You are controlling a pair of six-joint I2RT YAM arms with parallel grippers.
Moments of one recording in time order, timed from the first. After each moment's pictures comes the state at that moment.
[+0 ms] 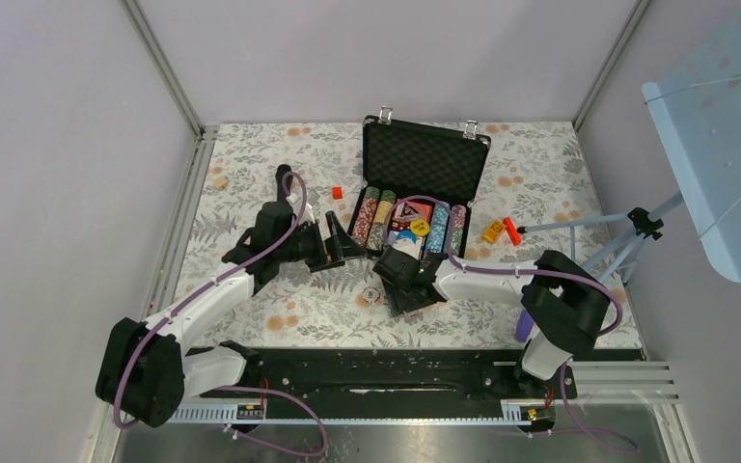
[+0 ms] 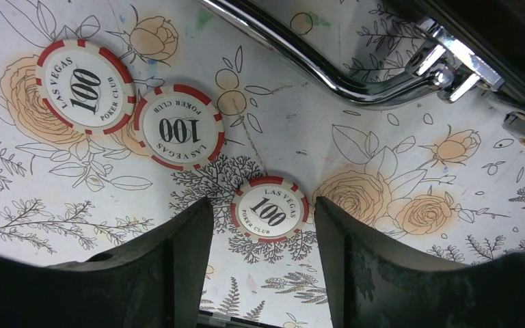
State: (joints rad) left arm -0.42 1.15 0.64 -0.08 0.59 -0.79; right arm 1.01 1.65 0.92 -0.53 0.23 0.65
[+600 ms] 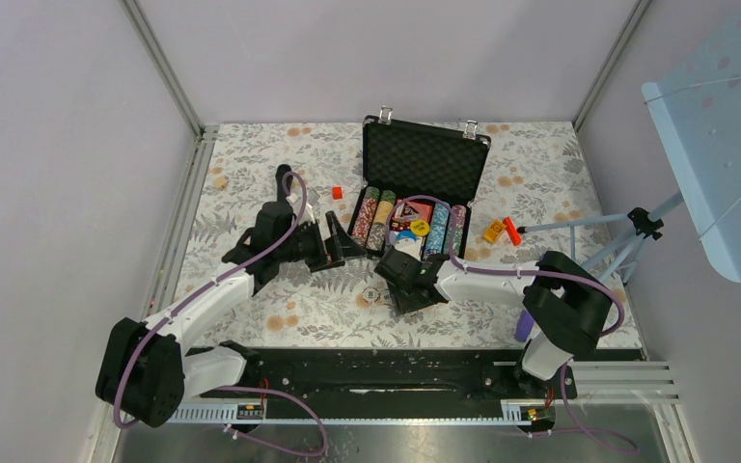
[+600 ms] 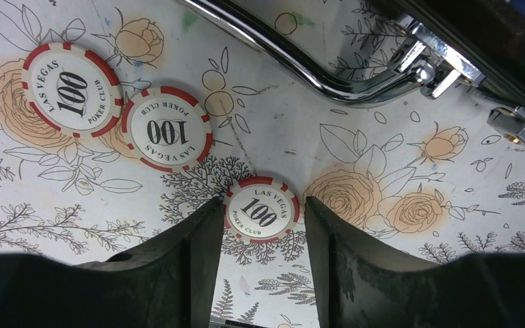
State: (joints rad) left arm -0.42 1.15 0.64 -0.08 0.59 -0.79; right arm 1.02 1.64 0.90 -0.53 0.24 0.66
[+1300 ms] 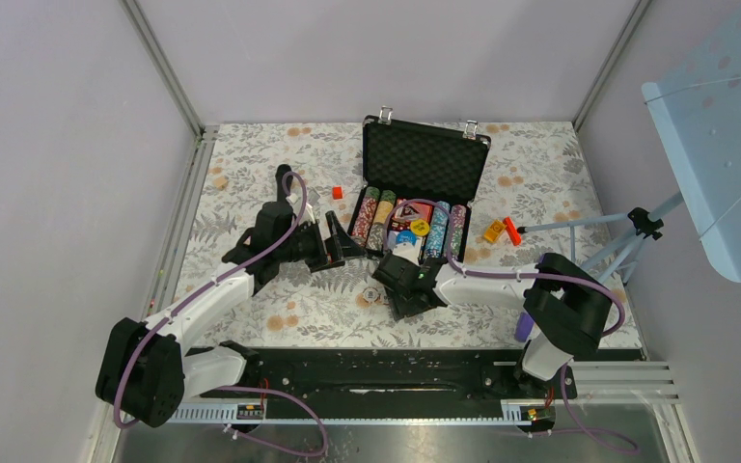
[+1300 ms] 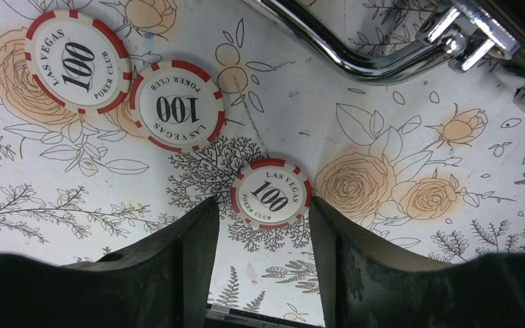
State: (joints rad) left arm -0.42 1.15 0.64 -0.08 0.59 -0.79; right arm 1.05 1.64 0.90 -0.54 0.25 0.68
